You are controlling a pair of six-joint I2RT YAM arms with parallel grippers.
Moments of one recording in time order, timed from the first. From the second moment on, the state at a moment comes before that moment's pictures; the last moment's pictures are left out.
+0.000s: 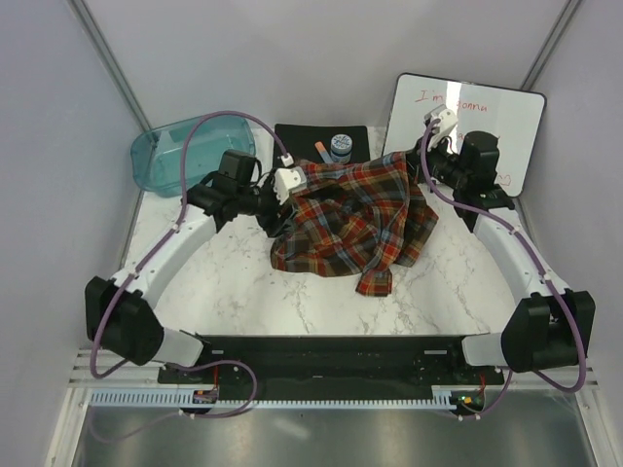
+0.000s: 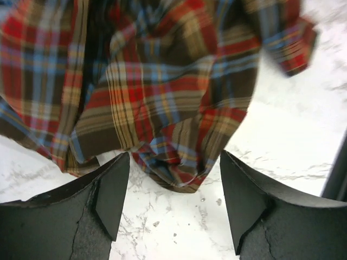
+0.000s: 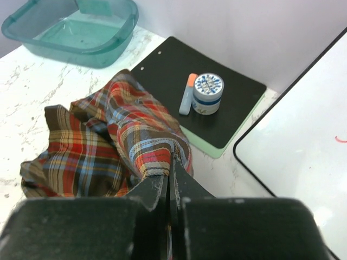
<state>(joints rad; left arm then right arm) -0.45 1.39 1.29 -0.66 0.56 0.57 0.11 1.36 1.14 0.05 -0.56 -0.05</state>
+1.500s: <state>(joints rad) -0.37 1.22 0.76 -0.66 0.49 0.82 0.04 1.27 0.99 -0.16 -0.60 -0.02</state>
